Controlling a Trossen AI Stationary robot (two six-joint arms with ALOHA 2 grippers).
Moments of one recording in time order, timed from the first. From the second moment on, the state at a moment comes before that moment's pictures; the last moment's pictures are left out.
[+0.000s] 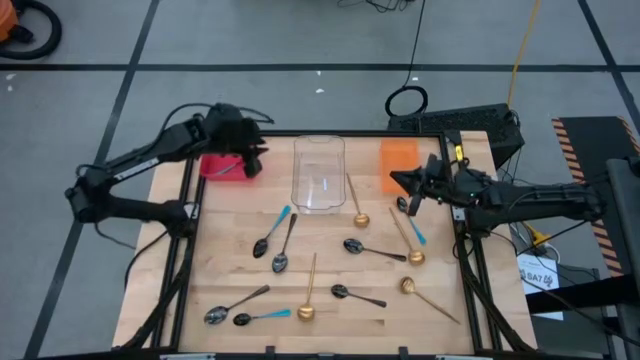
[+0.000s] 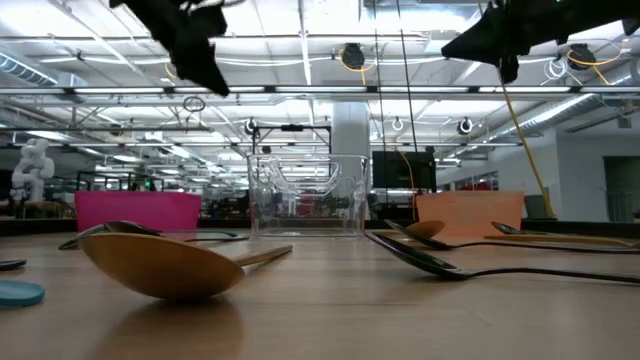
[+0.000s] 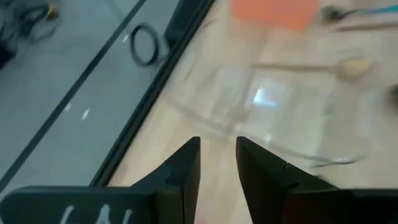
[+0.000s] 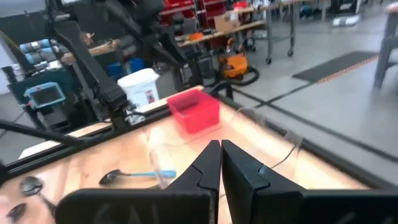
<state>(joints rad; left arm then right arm) 0.54 1.13 1.10 -0.68 0.05 0.19 -0.03 0.62 0.46 0.02 0.36 0.28</state>
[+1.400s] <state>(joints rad) 0.01 1.14 0.87 -0.13 -0.09 0.25 -0.03 0.76 0.46 -0.03 0.18 0.70</state>
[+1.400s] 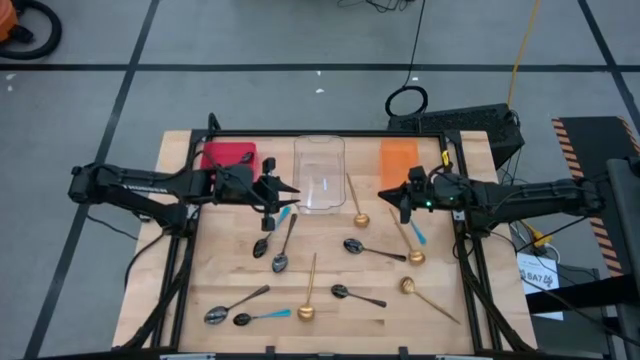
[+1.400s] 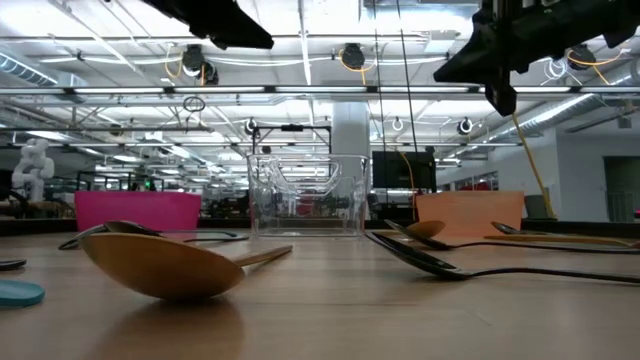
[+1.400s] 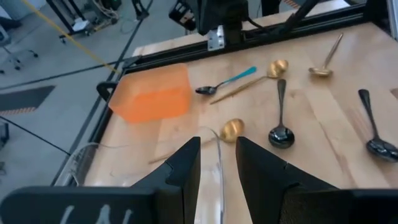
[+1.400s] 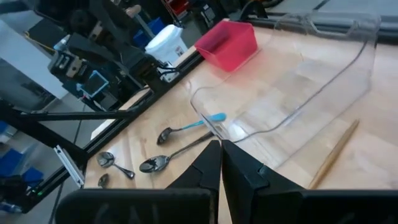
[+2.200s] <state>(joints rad) 0.16 1.14 0.81 -0.20 -0.11 0.28 -0.01 0.89 0.46 -0.66 -0.42 1.35</state>
